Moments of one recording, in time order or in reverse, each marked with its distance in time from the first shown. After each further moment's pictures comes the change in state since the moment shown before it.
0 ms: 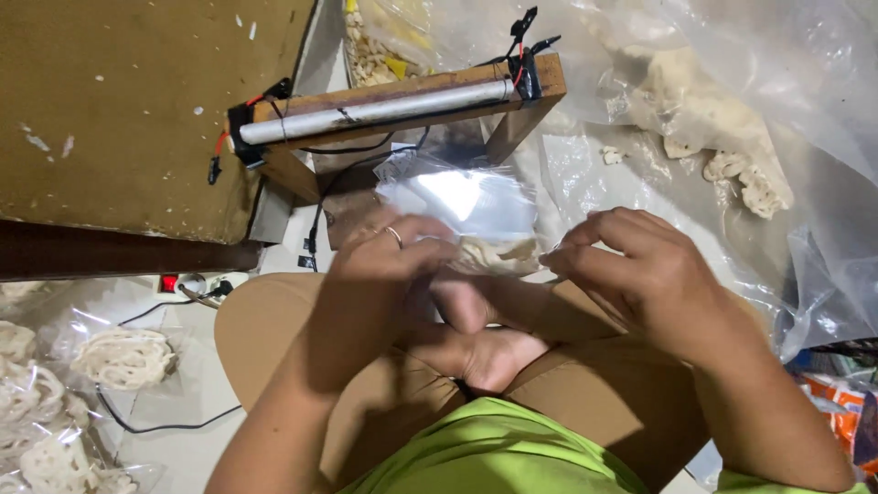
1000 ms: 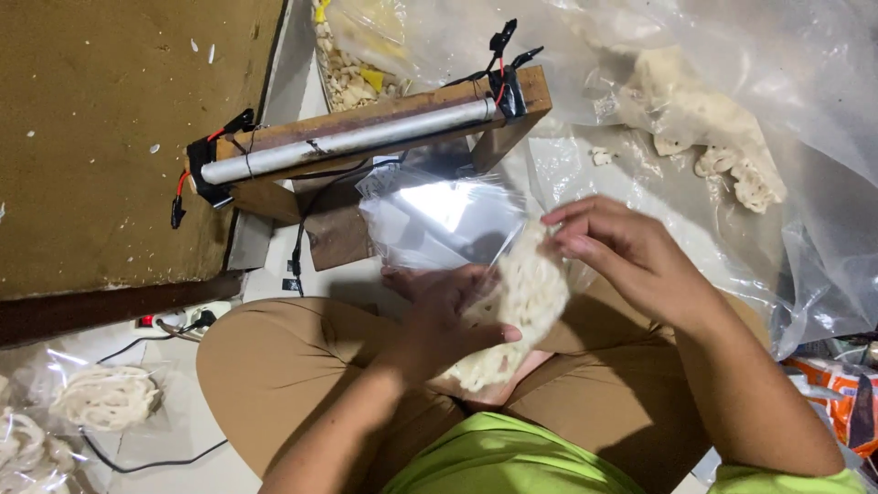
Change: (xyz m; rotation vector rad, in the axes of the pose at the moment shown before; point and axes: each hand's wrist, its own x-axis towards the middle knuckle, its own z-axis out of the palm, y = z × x) left_hand -0.006 -0.011 0.098 -0.794 -0.477 -0.644; right_hand 0.000 0.059 0.035 0.769 0.043 0.523
